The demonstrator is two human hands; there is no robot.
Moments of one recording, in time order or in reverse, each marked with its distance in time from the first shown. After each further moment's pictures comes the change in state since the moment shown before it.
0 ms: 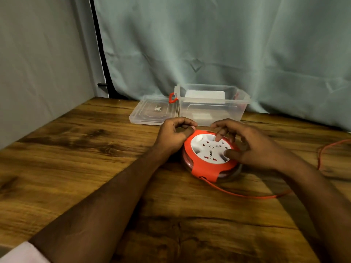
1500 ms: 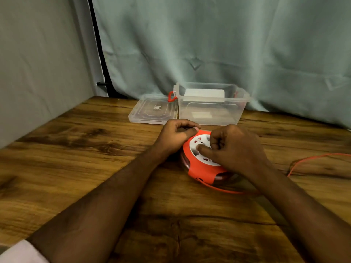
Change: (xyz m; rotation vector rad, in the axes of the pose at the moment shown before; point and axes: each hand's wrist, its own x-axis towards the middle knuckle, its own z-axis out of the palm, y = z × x) left_hand 0.005 -0.010 0.002 -0.030 -0.136 -0.014; right_hand 0.006 -0.035 0.038 -0.262 0.324 0.054
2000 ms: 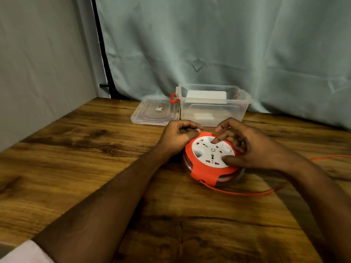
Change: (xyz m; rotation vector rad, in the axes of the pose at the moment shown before) left_hand 0.000 0.001 -0.001 0.021 0.013 -0.001; right_hand 0.008 0.043 -0.028 0.398 -0.400 -0.090
